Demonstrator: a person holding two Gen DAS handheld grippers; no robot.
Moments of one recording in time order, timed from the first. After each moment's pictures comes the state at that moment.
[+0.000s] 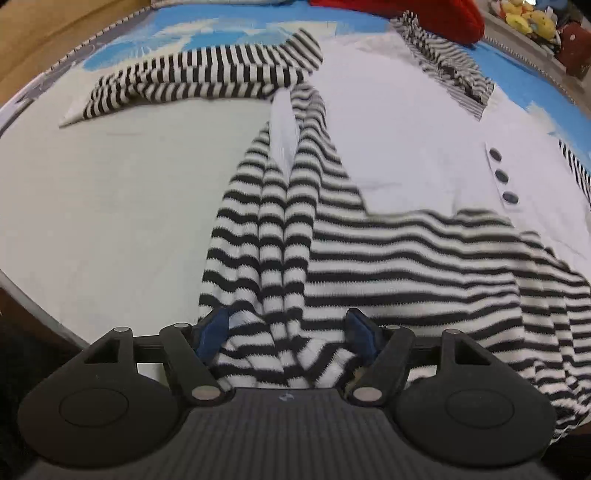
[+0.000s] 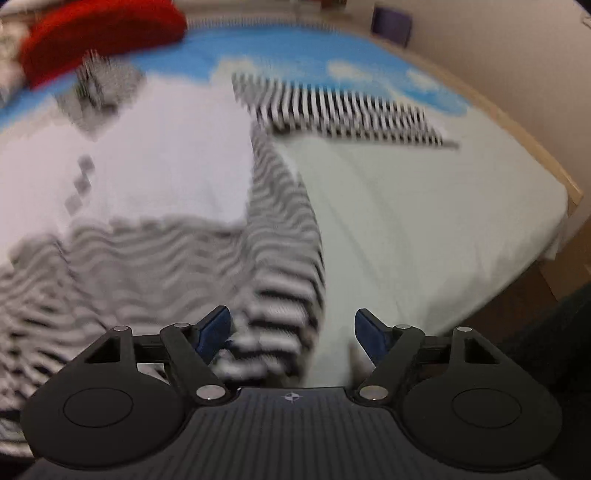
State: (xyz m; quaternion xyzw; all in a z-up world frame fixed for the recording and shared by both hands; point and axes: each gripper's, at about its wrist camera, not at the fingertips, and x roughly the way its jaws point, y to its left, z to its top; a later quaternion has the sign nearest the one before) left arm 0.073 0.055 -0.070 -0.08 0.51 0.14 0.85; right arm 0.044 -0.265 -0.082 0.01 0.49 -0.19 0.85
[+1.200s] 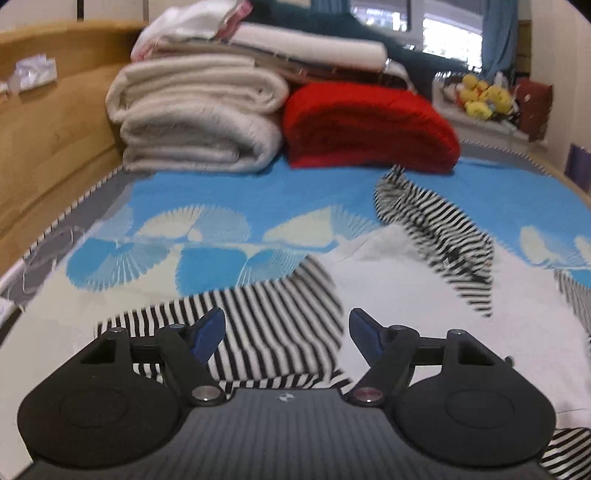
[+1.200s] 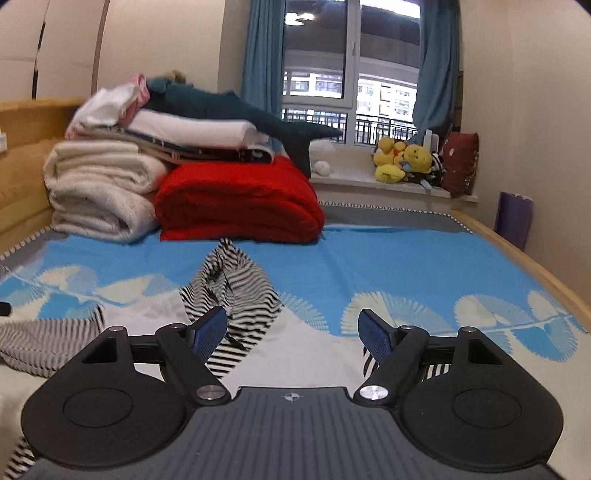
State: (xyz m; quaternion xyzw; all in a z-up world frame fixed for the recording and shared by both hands) left arm 0.234 0.164 0.045 -0.01 0.35 0.09 0.93; right arm 0.191 -0.243 0.079 -0.04 0.24 0.04 0.97
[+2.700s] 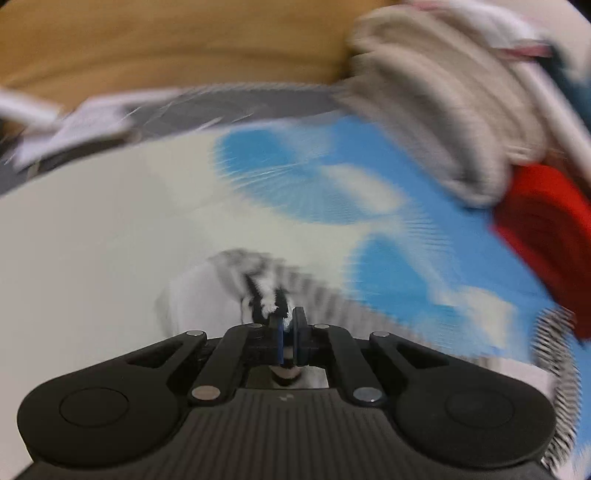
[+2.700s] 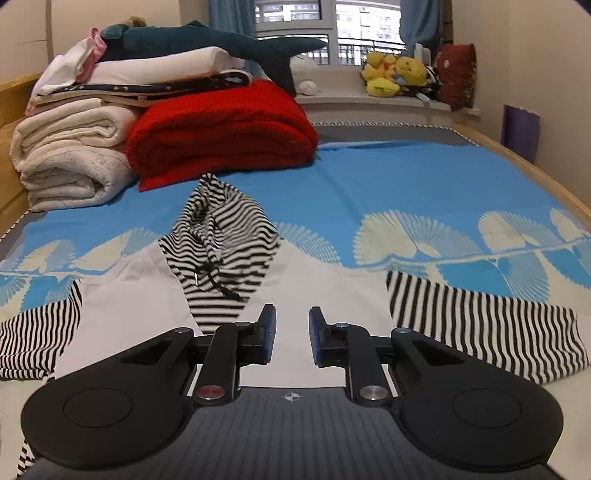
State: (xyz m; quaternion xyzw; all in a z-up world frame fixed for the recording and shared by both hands) left arm 0.261 0.311 0.004 -0.27 0.31 0.32 0.85; right arm 0.264 -0.243 0.023 0.03 0.36 0.02 0.93
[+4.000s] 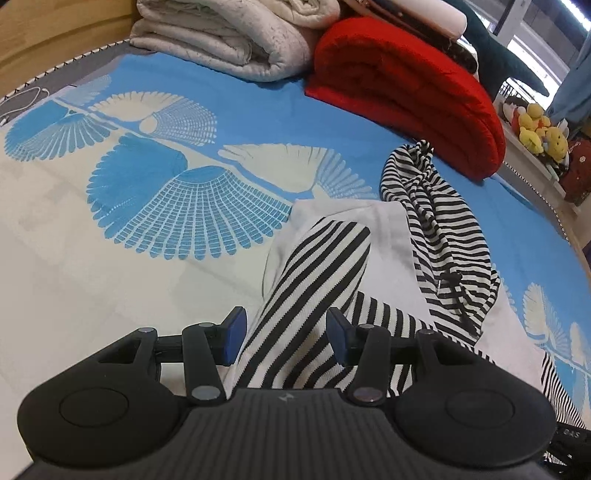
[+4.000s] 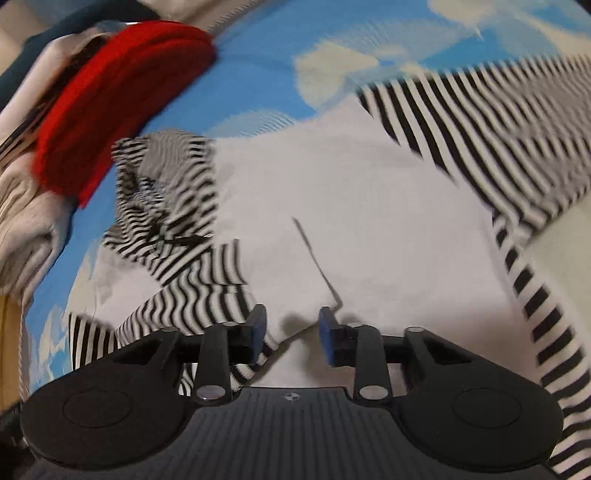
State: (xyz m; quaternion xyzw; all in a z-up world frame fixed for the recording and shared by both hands) left arm 0.346 0.127 -0.012 -0.20 0.42 0.13 0.88; right arm 0.326 -0.278 -0.099 0.31 0.50 -0.07 0.80
